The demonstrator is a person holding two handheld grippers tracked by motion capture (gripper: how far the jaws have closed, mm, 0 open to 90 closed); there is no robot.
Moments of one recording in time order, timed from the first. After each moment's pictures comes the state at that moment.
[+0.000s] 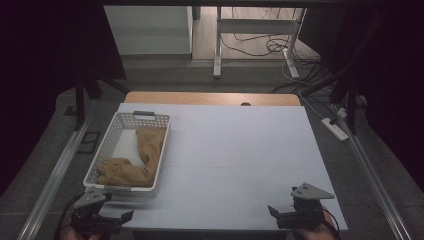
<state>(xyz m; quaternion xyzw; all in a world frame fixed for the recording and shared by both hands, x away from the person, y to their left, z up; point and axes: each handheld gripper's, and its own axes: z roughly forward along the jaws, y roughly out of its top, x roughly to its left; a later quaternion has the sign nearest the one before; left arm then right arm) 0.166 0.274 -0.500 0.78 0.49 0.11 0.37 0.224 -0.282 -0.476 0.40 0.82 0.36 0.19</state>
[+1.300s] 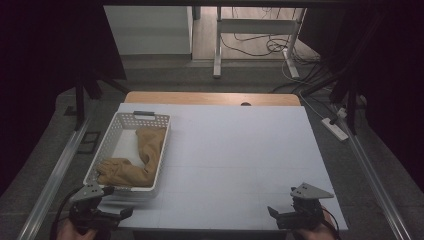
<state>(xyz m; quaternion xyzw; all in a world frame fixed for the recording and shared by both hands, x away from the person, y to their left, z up) 0.176 0.275 -0.480 0.80 0.45 0.11 0.39 0.225 -0.282 -0.477 0.39 0.83 0.36 0.18</state>
